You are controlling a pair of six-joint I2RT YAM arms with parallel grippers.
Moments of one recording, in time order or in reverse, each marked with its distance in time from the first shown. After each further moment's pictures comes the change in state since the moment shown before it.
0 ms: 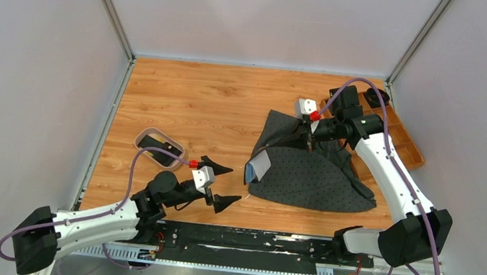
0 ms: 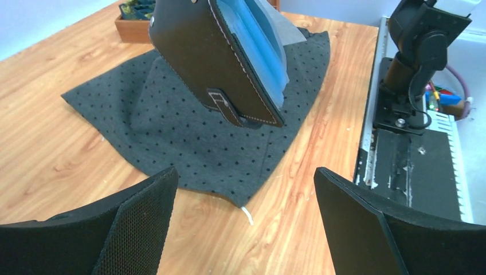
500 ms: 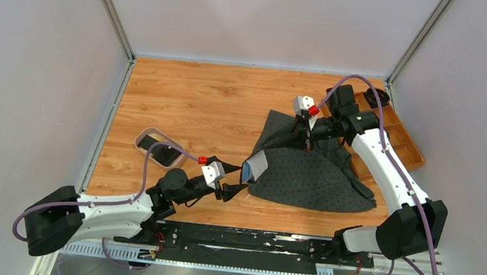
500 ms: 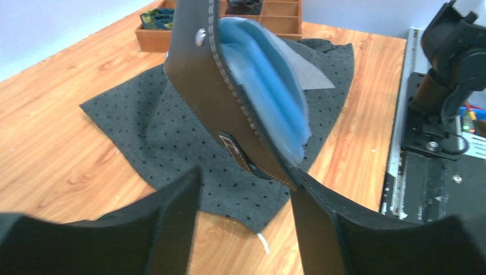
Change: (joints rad) left arm -0.033 0.287 0.047 0.262 -0.092 0.038; right arm -0.007 0.049 0.000 0.001 -0.046 0.055
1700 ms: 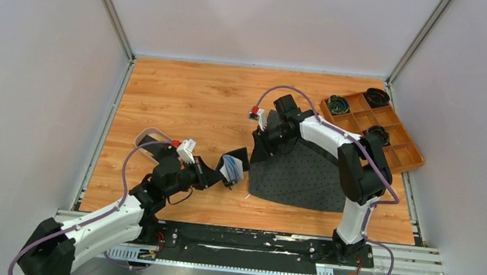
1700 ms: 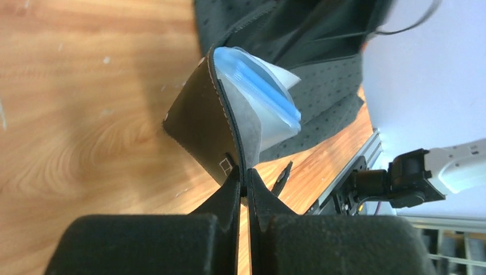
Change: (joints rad) left arm 0.335 -0.240 -0.019 -0.536 0.042 -0.859; right arm 0.212 0.518 0.016 0.304 0.370 0.603
